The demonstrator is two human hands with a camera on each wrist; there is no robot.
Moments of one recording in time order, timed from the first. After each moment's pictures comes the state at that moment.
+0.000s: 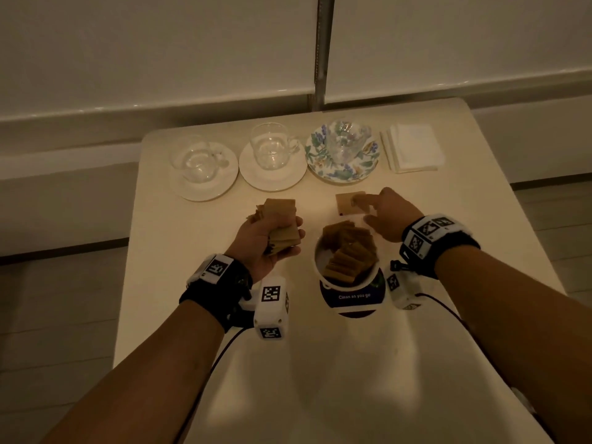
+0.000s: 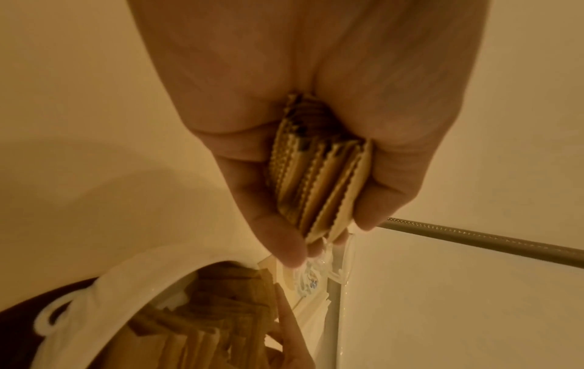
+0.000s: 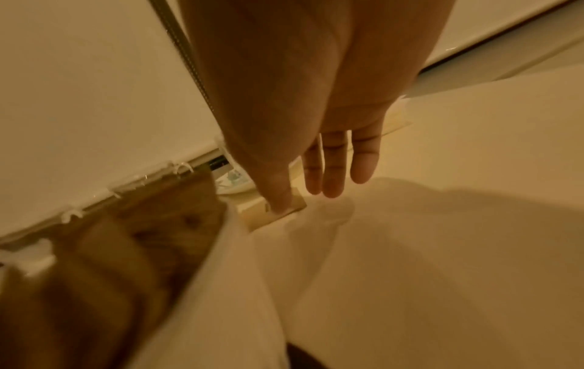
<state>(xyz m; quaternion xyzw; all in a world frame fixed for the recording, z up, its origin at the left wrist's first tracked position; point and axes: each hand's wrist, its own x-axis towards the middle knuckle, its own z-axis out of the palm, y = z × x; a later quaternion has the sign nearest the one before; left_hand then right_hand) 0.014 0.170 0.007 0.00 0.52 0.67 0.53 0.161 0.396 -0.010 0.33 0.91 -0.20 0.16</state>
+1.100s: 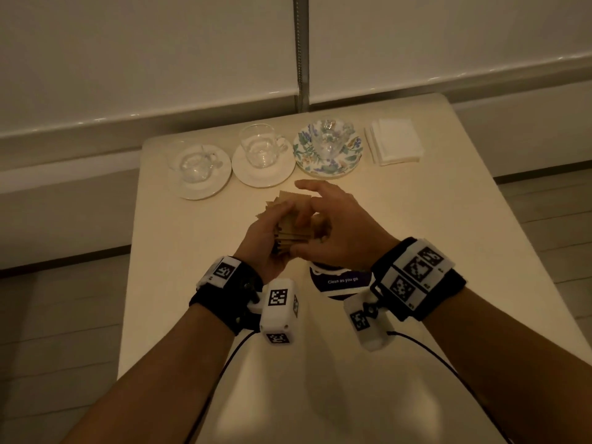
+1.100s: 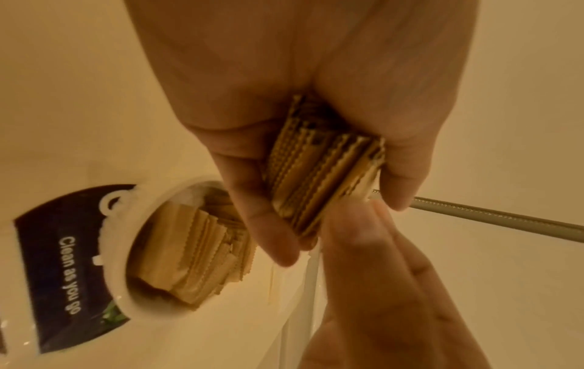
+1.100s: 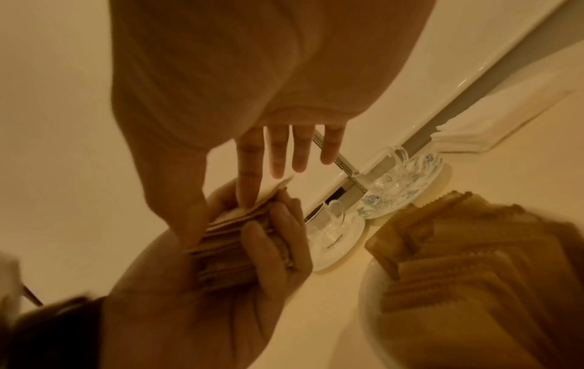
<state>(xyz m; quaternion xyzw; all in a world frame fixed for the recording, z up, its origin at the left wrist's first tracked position) 0.064 0.172 0.047 0.03 0.49 0.67 0.56 0.182 0.286 0.079 0.12 0.91 -0.39 -0.10</state>
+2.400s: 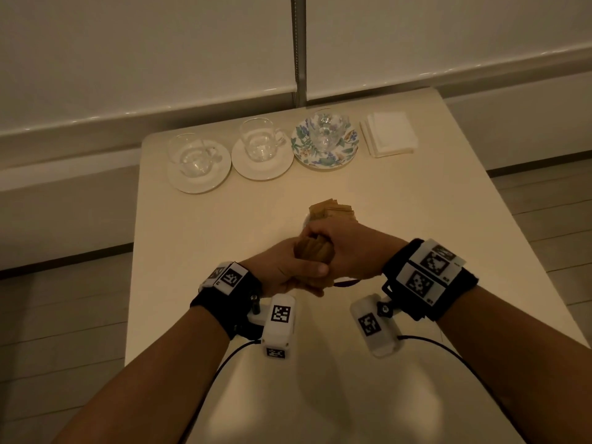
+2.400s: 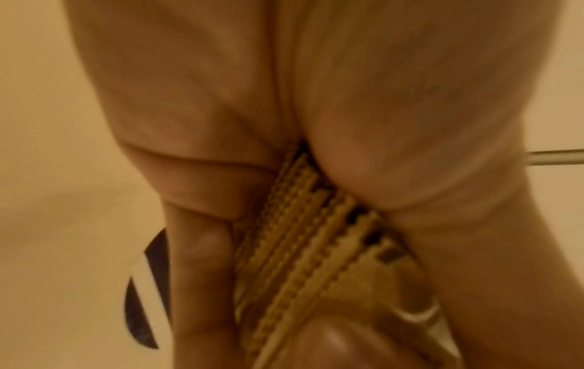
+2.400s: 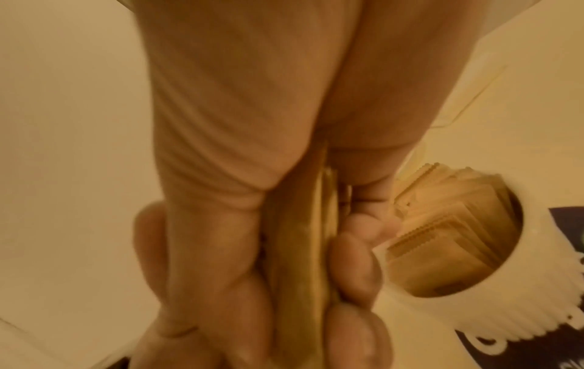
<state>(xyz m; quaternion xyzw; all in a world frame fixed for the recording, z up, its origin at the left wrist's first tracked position) 0.087 0.142 0.038 0.22 0.48 0.46 0.71 0.203 0.269 0.085 0.13 0.86 -0.48 0.13</state>
